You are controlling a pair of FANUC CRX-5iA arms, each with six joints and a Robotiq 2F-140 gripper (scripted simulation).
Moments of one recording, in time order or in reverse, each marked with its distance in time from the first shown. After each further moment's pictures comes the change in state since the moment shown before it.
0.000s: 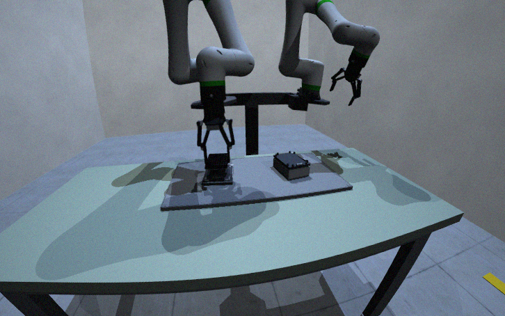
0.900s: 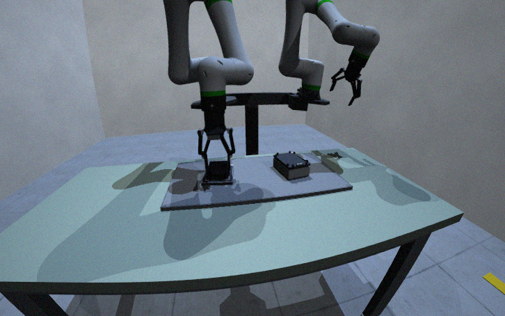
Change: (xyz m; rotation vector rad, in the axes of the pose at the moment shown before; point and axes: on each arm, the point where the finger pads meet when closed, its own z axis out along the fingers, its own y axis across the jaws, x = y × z) left arm 0.000 0.000 0.000 0.000 0.000 0.000; right arm 0.000 0.000 0.035 0.000 0.000 0.000
